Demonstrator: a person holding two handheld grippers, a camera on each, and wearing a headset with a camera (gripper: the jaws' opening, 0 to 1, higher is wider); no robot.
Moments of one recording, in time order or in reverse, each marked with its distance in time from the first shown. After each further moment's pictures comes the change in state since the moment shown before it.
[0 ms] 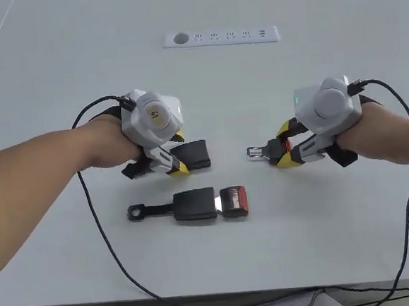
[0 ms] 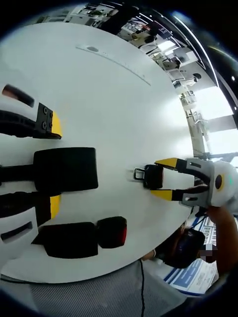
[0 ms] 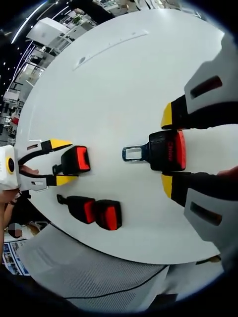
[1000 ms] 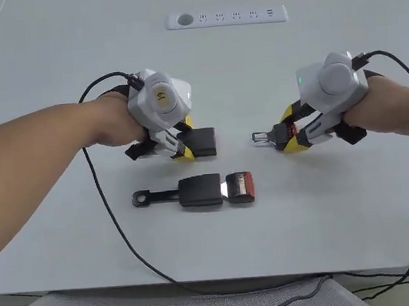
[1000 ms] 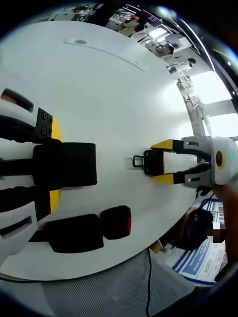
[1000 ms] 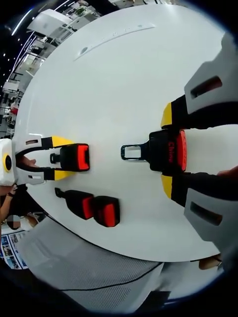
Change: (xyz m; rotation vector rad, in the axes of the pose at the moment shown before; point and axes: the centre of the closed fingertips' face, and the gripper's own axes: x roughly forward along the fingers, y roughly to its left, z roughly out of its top) left arm 0.002 -0.009 0.004 0.084 0.027 -0.080; right arm 0.001 0.004 0.004 -0.037 0.003 0.079
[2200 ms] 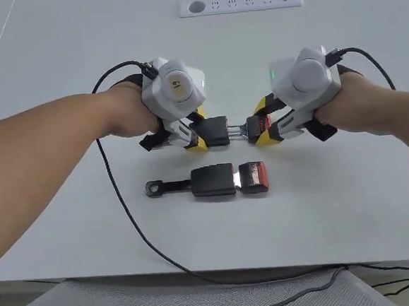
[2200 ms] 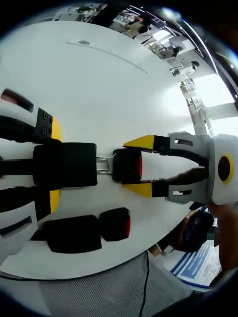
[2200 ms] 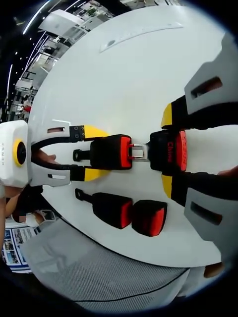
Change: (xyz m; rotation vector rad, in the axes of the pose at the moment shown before) left arm 0.000 0.000 0.001 -0.025 0.016 0.013; right arm 0.037 0.004 0.067 -0.048 -0.105 -0.021
